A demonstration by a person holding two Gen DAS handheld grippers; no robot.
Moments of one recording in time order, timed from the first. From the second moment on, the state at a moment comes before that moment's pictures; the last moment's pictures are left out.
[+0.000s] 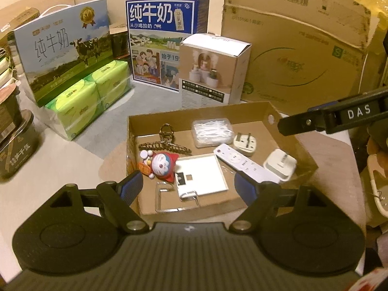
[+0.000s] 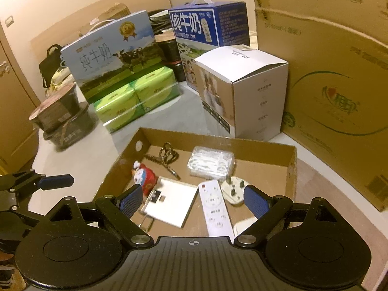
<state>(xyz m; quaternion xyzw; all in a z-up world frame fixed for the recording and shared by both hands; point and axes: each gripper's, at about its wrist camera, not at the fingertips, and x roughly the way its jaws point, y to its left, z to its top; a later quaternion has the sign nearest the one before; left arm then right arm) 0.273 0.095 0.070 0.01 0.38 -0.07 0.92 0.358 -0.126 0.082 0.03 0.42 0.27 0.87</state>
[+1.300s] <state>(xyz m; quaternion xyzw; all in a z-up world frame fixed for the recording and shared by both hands) 0.071 0.112 0.038 -0.05 0.37 0.06 0.93 0.153 -0.162 0.025 0.09 0.42 0.26 0.86</state>
